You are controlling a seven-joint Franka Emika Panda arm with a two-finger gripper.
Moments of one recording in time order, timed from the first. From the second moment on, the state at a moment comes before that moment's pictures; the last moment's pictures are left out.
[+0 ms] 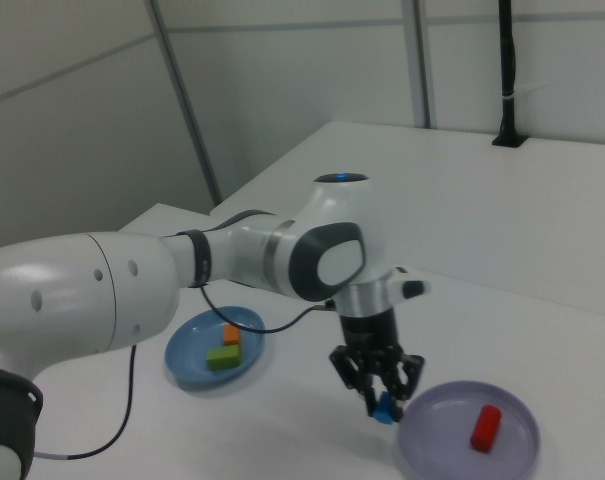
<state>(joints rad) -0.25 0.41 0.08 -1.61 -0.22 1.85 -0.27</state>
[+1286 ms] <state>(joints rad) -0.25 0.37 0.09 -1.56 -0.06 1.79 -0.25</state>
